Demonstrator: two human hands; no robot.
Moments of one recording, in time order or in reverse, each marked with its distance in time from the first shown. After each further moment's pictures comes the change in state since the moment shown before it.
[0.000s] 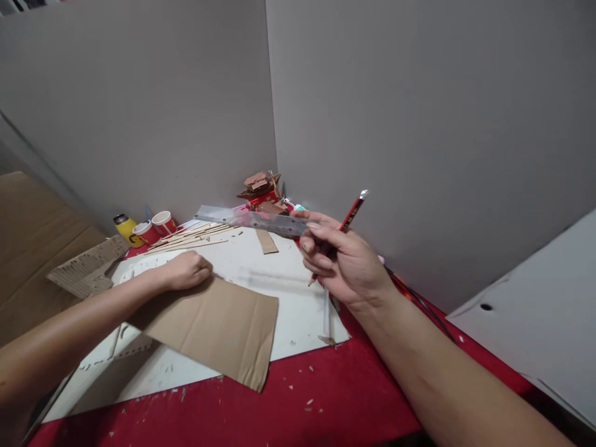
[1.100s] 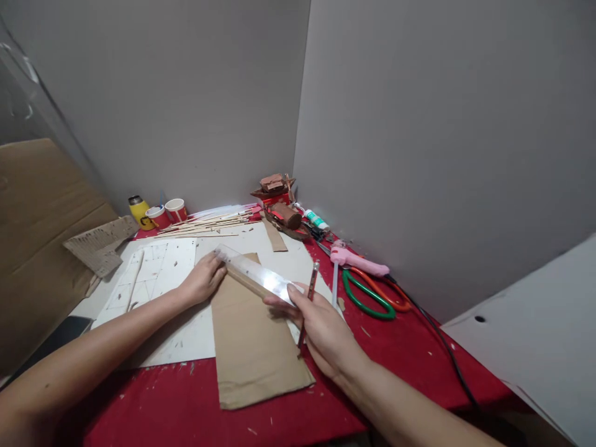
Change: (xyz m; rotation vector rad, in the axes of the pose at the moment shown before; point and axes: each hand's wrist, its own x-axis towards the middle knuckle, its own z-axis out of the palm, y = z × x) left_hand -0.024 -0.004 0.089 -0.073 0.399 -0.128; right_hand -0.064 0.084 0.016 -0.123 0.154 0.302
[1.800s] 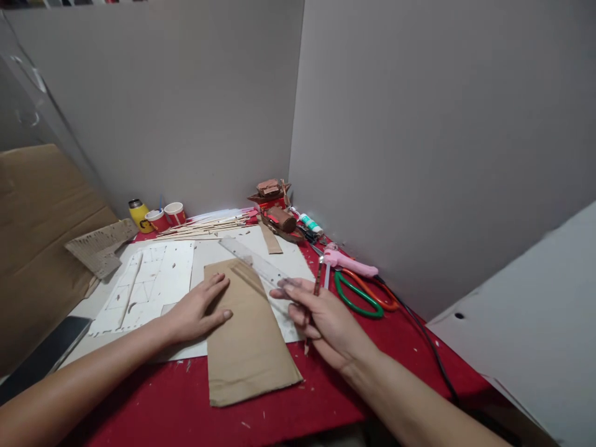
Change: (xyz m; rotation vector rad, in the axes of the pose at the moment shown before) left_hand -0.059 0.036 -0.012 -0.598 -0.054 -0.150; right_hand -0.009 -0.031 -0.005 -0.034 -0.044 0.062
